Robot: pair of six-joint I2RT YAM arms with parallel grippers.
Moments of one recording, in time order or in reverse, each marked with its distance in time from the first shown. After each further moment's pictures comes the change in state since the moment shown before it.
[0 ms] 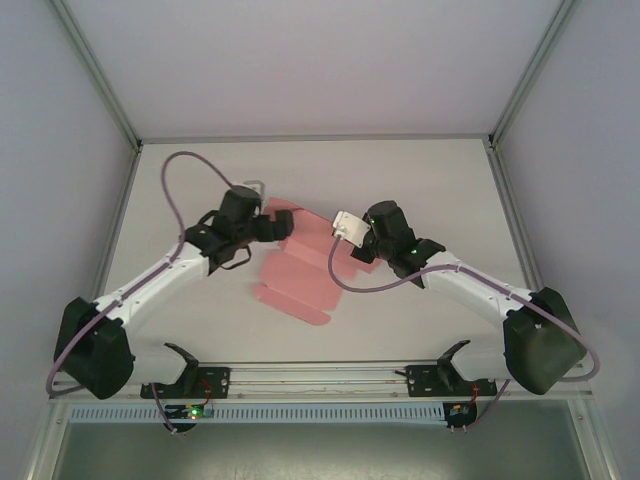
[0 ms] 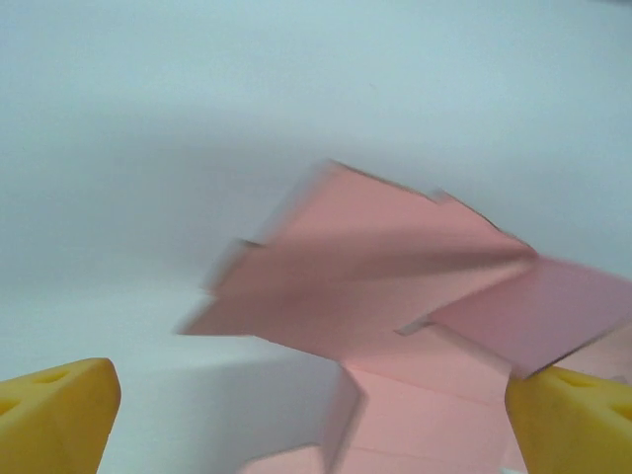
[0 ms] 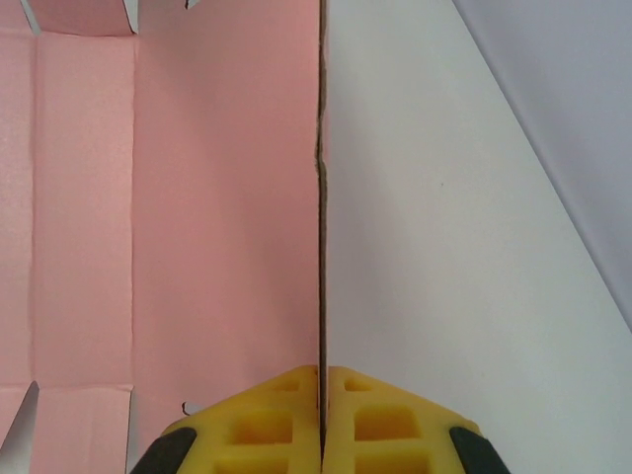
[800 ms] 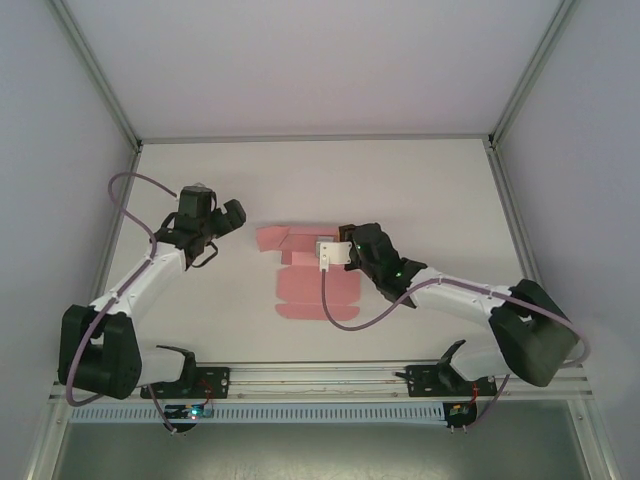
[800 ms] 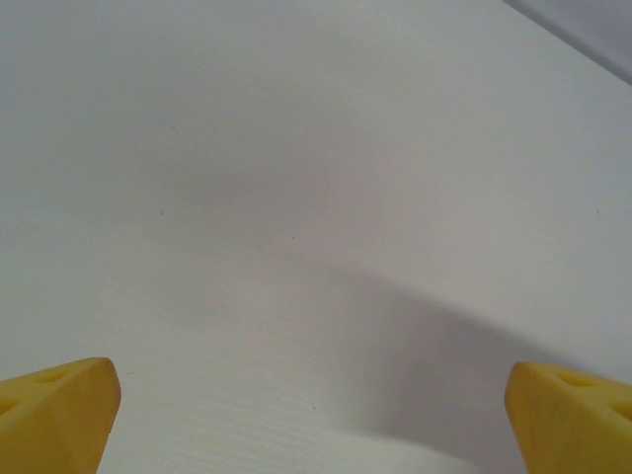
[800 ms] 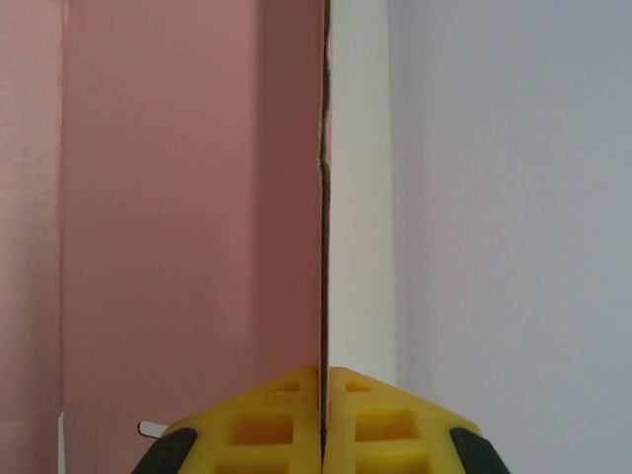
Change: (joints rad) left arm 0.314 0.003 -0.113 0.043 0.010 -0.135; right arm 0.154 0.053 -0.154 0.400 0.301 -0.531
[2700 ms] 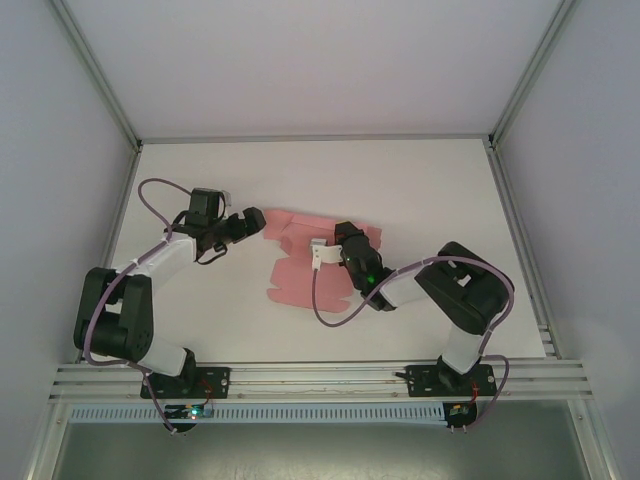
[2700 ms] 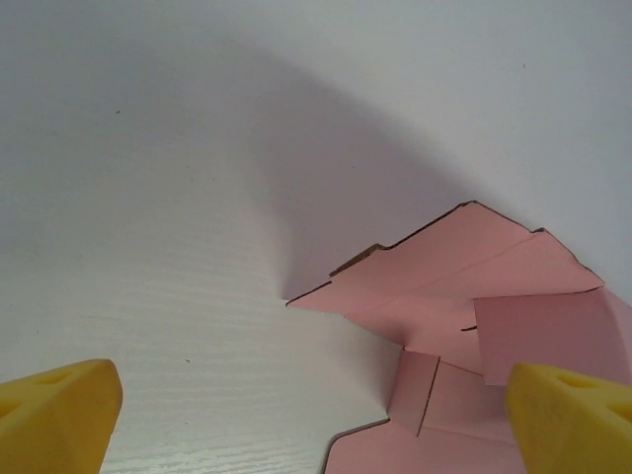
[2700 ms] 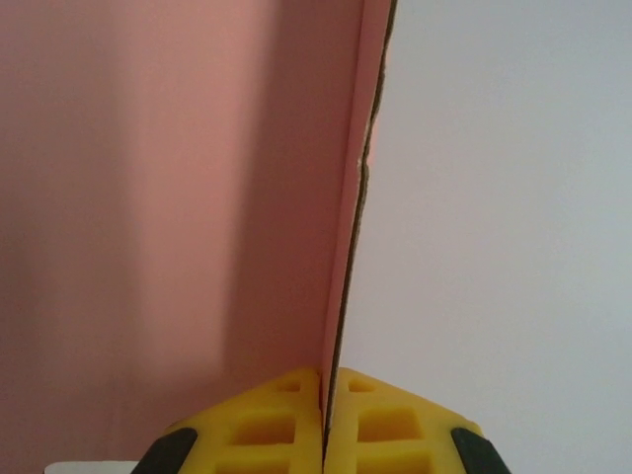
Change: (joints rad) left arm 0.017 0.190 -0.006 0.116 0.379 0.006; right arm 0.013 0.396 -0.058 0.632 0.217 -0.233
